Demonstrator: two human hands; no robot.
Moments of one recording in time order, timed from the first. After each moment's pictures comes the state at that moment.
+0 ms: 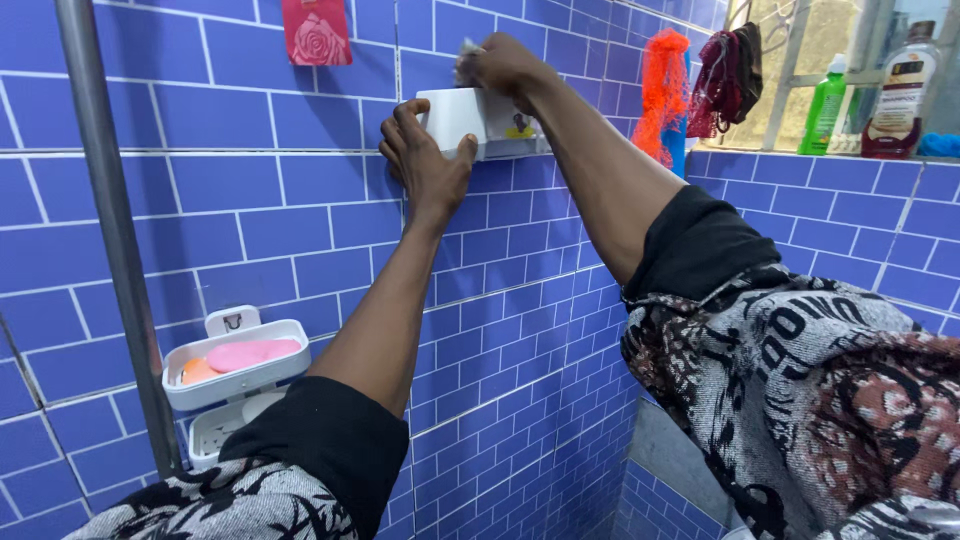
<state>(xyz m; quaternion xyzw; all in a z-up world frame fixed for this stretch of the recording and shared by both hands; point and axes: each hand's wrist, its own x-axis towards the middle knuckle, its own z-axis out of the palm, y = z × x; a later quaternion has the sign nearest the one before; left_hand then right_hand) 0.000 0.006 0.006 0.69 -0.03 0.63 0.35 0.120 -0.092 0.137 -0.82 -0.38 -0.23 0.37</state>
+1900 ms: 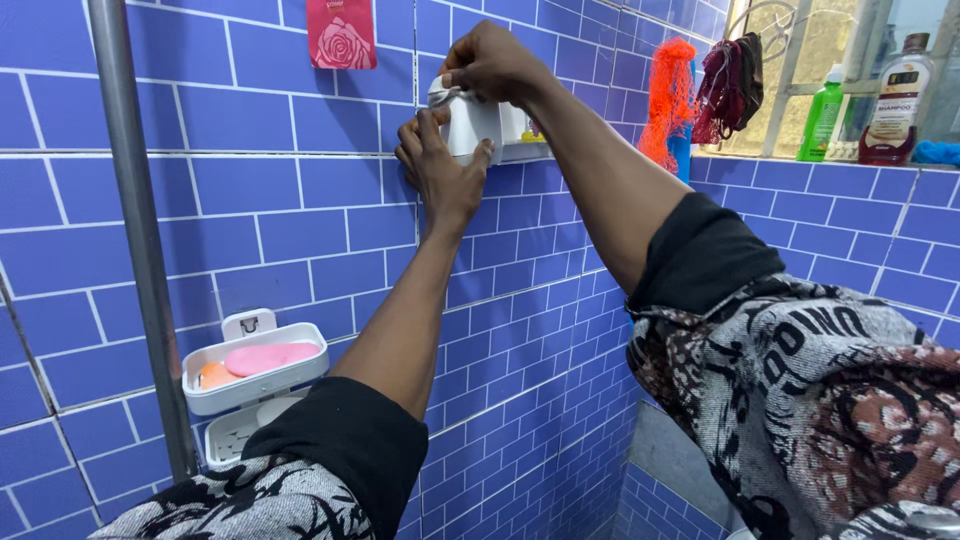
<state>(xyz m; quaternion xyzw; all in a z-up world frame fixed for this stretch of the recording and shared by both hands) -0.010 0.006 0.003 0.66 -0.06 0.64 0.39 0.062 -0.075 0.143 -0.77 -0.49 -0.26 0.33</state>
